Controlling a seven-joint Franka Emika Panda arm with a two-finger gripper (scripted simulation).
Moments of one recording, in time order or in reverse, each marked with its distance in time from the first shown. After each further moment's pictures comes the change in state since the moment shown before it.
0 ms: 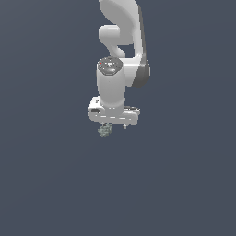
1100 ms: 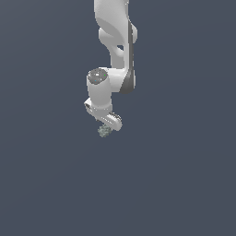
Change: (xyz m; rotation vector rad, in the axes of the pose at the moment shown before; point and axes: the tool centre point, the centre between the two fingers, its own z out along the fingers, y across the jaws) arm -0.046 0.061 0.063 -0.015 0.005 0.504
